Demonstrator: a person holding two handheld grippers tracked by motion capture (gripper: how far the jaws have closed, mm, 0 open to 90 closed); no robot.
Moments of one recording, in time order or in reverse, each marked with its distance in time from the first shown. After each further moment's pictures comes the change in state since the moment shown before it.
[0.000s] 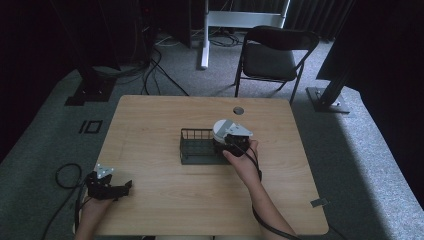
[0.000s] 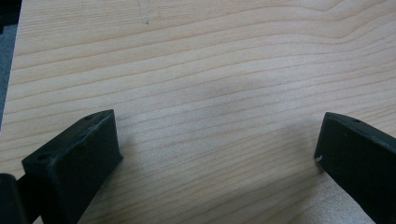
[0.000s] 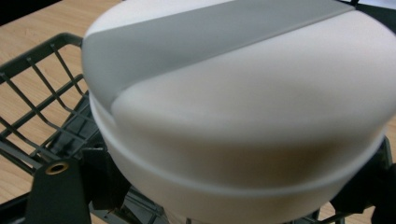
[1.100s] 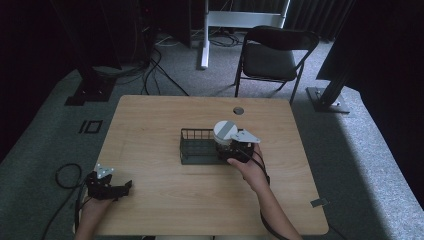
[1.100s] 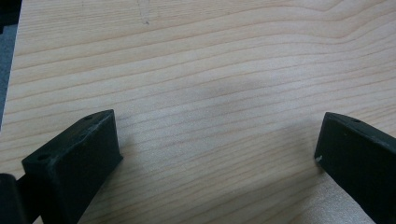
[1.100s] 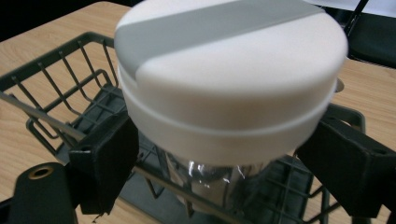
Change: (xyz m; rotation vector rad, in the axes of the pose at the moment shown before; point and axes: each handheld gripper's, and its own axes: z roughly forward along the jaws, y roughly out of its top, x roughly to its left) left arm 0.000 0.000 0.000 0.000 0.000 0.000; right arm -0.005 -0.013 -0.024 -0.043 0.039 0.000
